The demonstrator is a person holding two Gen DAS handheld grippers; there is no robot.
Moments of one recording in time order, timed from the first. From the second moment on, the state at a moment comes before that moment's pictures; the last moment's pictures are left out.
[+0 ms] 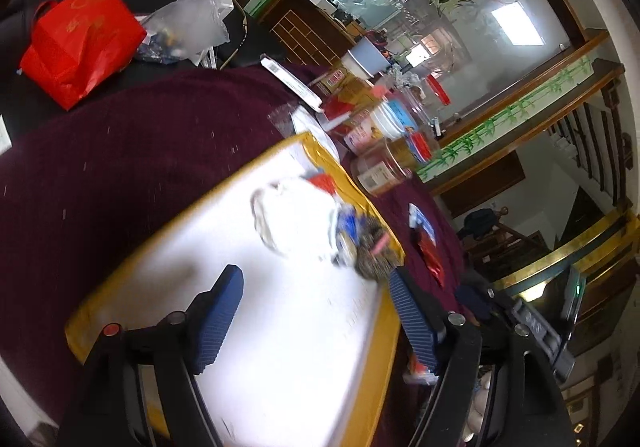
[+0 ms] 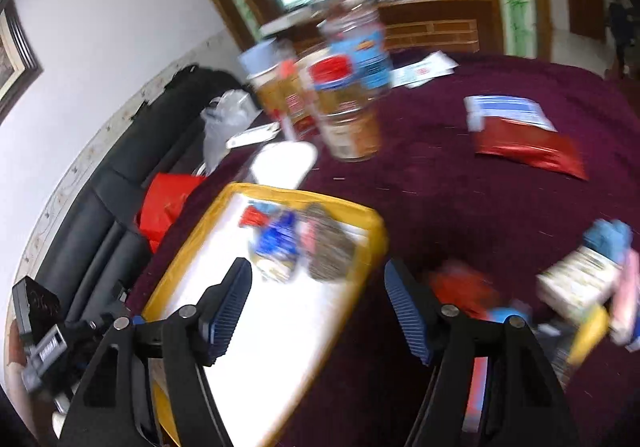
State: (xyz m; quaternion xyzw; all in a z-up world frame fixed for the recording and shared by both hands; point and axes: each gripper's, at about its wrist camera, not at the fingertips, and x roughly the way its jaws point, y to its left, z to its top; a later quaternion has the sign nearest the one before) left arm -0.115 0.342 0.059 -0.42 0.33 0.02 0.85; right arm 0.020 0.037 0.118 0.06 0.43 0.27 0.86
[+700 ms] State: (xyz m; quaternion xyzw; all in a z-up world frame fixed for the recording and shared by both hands) left arm -0.126 0.150 0.062 -0.28 0.41 -0.10 0.86; right arm -0.088 -0.193 0.041 0.12 0.44 0.16 0.87
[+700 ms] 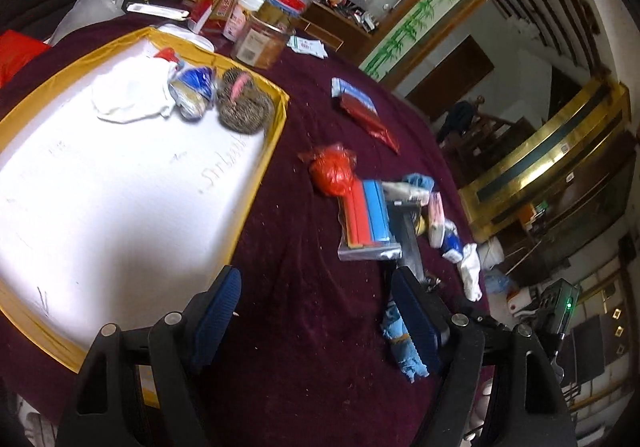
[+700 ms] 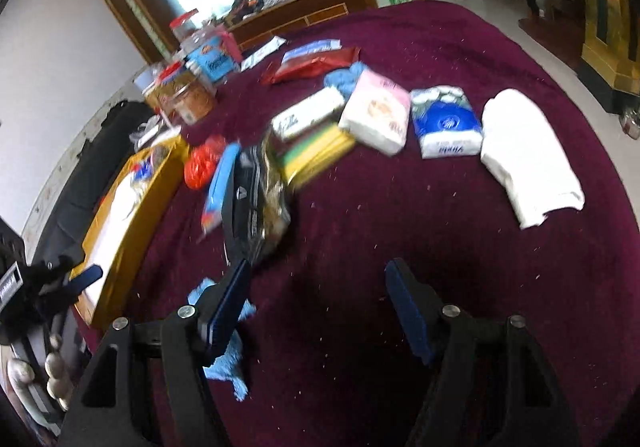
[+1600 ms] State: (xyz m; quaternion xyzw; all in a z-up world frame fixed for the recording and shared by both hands) left arm -0.056 0.079 0.032 -0.18 0.46 -0.09 0.86; right arm -0.090 -0.165 0.017 0.17 0.46 0.25 0.83
